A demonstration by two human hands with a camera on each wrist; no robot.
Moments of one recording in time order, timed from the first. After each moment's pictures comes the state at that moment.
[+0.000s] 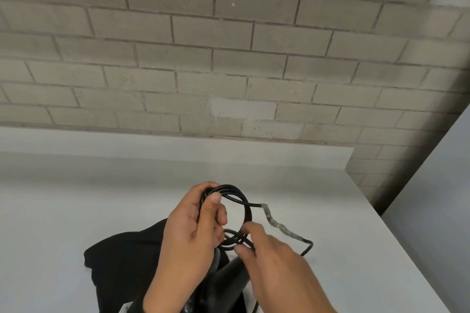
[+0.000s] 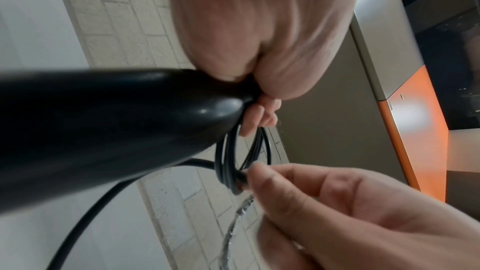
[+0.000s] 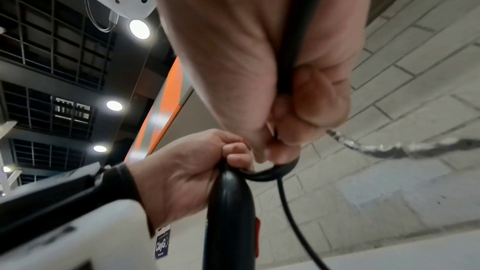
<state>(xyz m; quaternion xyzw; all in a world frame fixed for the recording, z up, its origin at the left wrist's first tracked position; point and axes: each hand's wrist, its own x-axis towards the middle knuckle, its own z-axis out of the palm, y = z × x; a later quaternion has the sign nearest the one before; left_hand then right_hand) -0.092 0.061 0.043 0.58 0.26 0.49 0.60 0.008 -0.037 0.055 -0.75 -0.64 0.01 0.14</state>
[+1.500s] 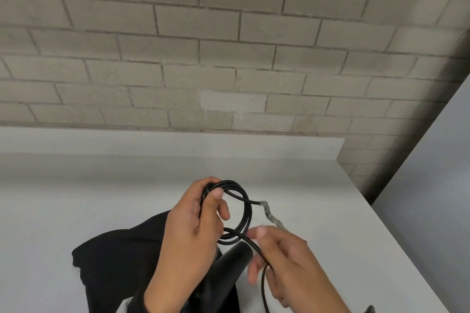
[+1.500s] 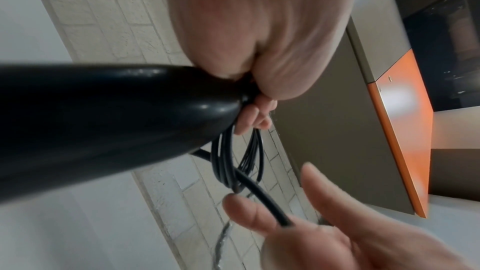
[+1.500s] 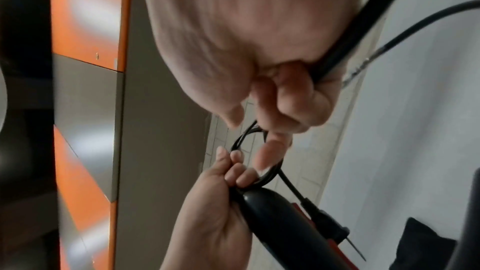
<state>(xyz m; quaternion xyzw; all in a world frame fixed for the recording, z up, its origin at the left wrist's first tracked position) -0.077 0.056 0.036 0.64 0.26 0.48 0.54 0.038 -0.063 0.035 -0.68 -0.46 0.36 0.44</state>
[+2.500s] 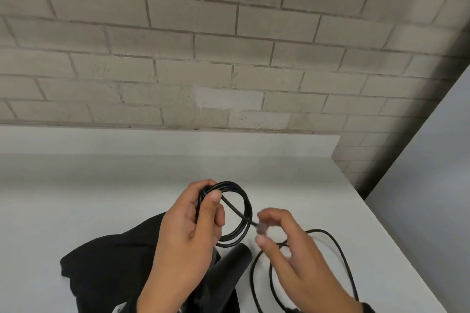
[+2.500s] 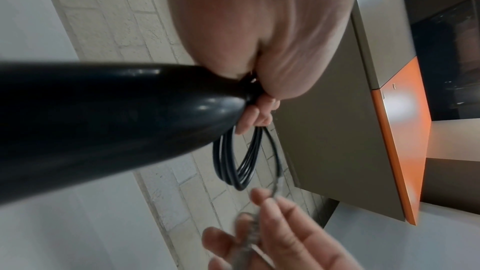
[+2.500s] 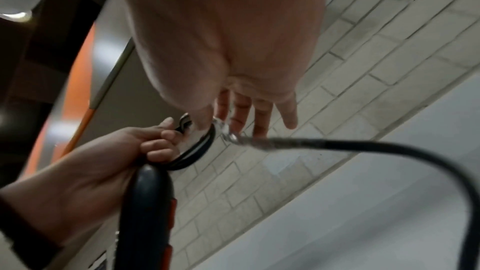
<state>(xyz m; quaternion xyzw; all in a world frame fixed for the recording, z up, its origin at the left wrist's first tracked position) -0.082 0.065 0.039 0.62 0.26 0.46 0.58 0.067 -0.048 0.010 -0.67 -0.59 0.13 0.43</state>
